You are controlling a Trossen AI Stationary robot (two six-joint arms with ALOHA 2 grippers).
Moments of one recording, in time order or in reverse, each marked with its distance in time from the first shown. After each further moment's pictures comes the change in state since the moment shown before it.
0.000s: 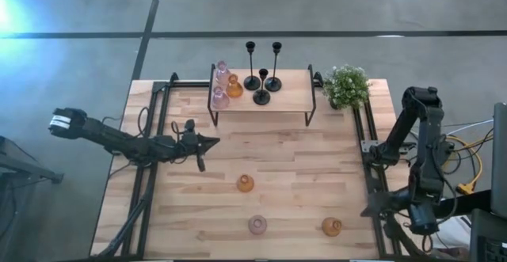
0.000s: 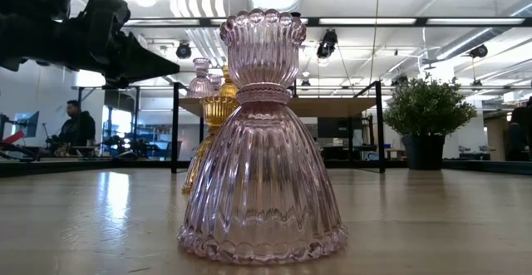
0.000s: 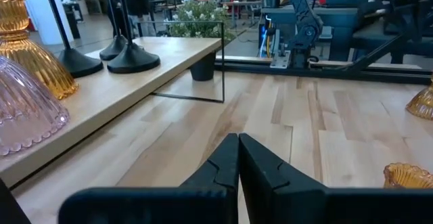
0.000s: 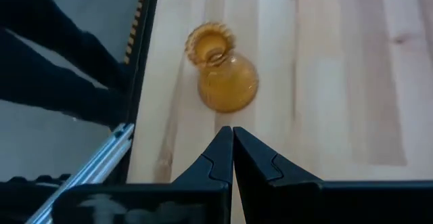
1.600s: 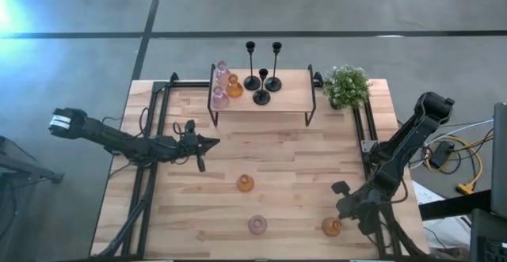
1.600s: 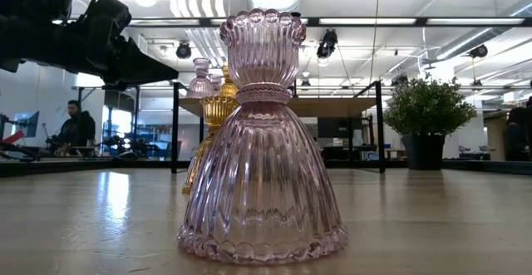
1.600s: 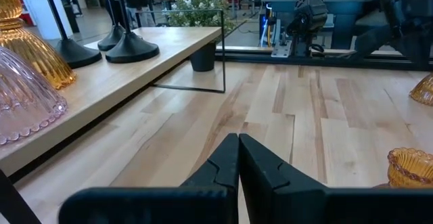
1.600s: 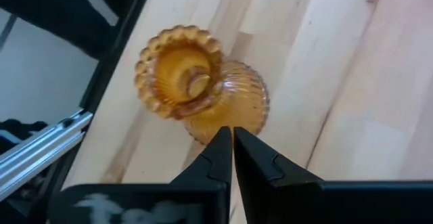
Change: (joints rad) left arm 0.000 0.000 0.000 -0.039 0.000 0.000; right arm -0.488 0.063 -0.246 0.521 -0.489 -0.738
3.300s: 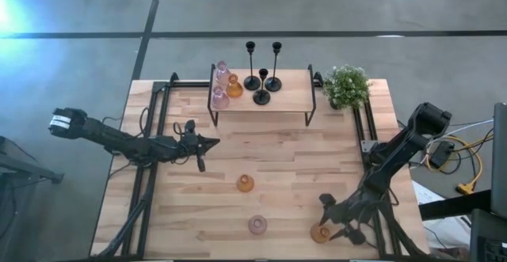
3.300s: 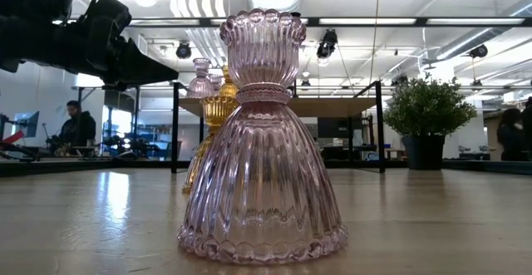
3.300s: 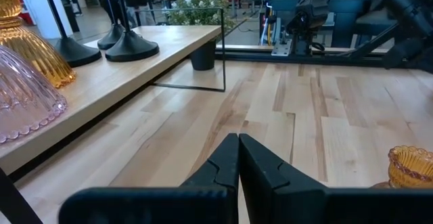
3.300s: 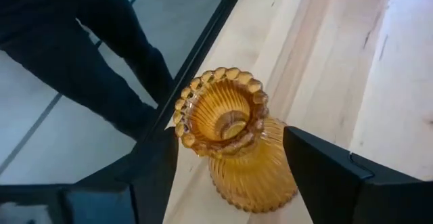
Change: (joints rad) left arm 0.000 0.000 0.000 -0.005 0.000 0.000; right arm -0.035 0.225 -0.097 0.652 0.061 -0.050
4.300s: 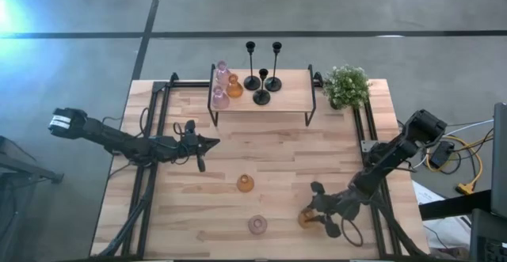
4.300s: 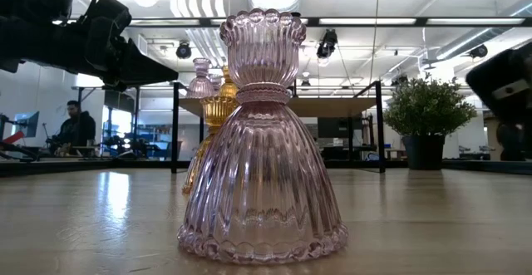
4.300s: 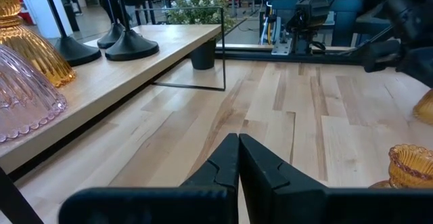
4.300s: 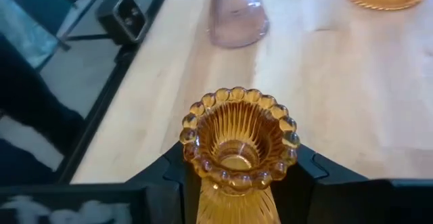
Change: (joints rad) left arm 0.000 0.000 0.000 -0.003 0.000 0.000; right arm -0.105 0.127 0.030 0.119 0.265 -0.004
